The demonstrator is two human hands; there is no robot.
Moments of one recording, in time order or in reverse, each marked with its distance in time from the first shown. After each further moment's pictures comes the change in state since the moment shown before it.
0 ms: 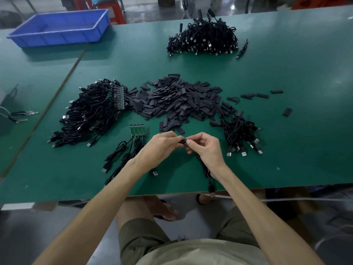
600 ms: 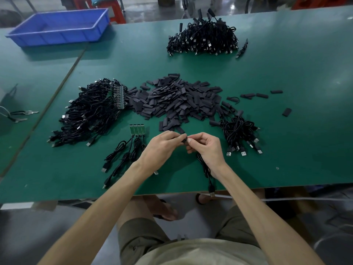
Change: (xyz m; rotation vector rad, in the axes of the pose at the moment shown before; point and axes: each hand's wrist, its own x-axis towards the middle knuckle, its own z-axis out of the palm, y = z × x) left_hand -0.005 0.009 0.008 0.129 0.143 0.066; right_hand -0.001 -0.003 -0.002 0.009 0.009 0.013
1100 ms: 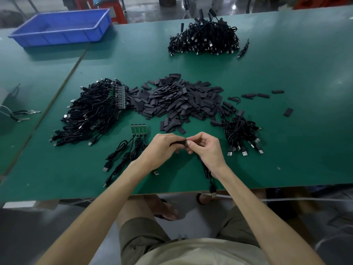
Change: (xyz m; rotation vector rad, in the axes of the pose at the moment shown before) left_hand 0.002 -0.009 0.004 -0.268 -0.092 -0.299; right_hand -0.002 0.001 0.000 -0.058 -0.027 -0.030
